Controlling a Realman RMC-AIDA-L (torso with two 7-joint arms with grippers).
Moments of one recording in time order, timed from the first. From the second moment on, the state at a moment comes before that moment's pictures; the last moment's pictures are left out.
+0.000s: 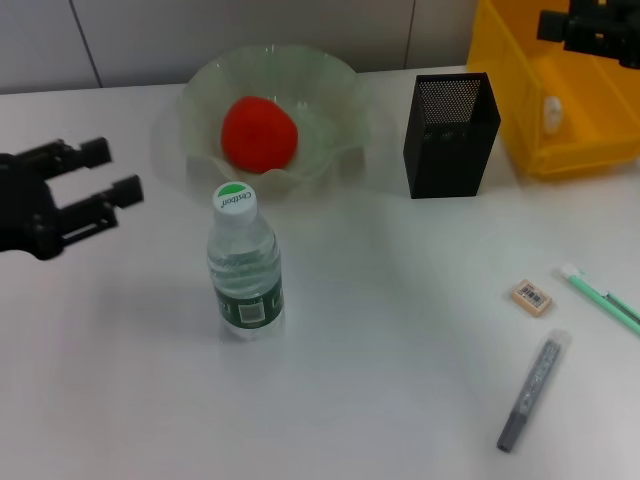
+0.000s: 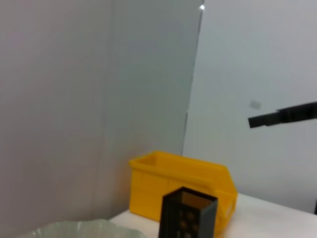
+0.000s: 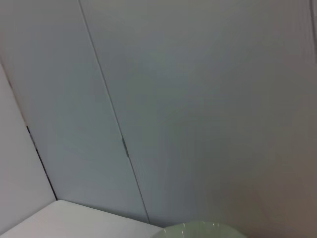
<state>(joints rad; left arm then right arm) -0.37 -2.07 0.70 0.88 1.75 1.66 -1.39 0.30 2.08 -0.77 -1.43 -1.82 -1.44 2.10</state>
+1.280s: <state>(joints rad) -0.39 -2.07 0.91 0.80 1.64 1.57 -1.30 0.35 2.04 -0.68 -1.22 -1.82 -1.44 2.01</state>
